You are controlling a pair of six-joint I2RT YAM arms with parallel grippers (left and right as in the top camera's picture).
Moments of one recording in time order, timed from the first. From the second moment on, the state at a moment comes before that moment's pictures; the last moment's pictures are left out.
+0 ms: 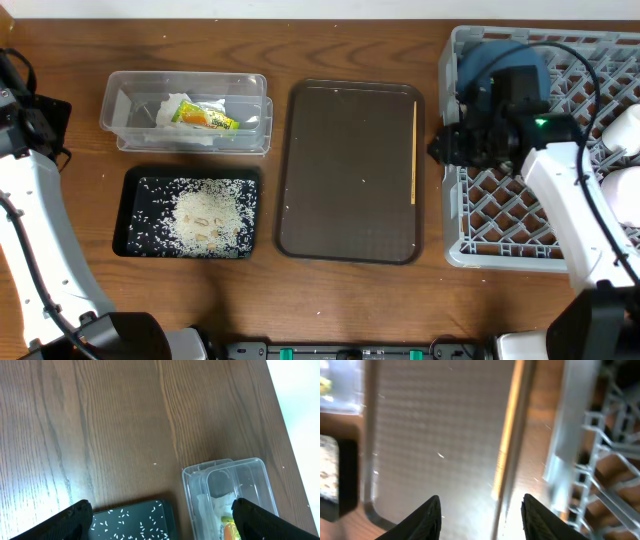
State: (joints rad) left arm 0.49 1.54 1.63 -1.08 -0.29 -0.85; right arm 0.11 1.58 1.29 -0.85 -0.34 0.18
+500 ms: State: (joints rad) left arm 0.49 1.54 1.63 -1.08 -0.29 -0.85; right arm 0.21 1.78 1.40 -0.76 -0.20 0.28
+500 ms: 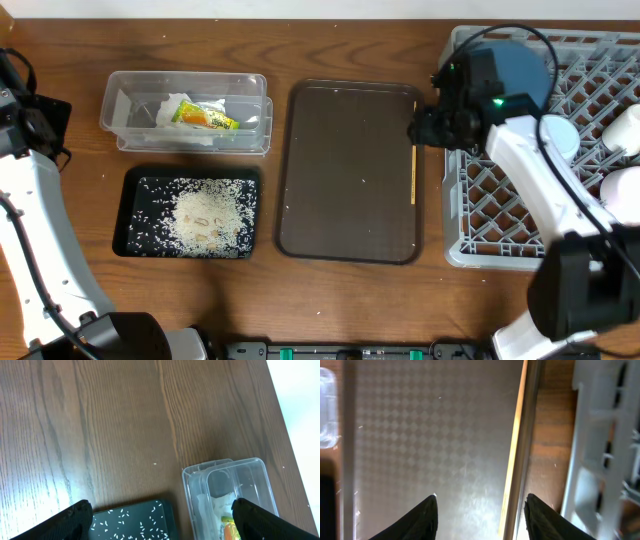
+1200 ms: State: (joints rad) left arm 0.49 1.54 1.63 -1.08 -0.29 -0.85; right arm 0.37 2.06 1.42 -0.69 0.16 0.45
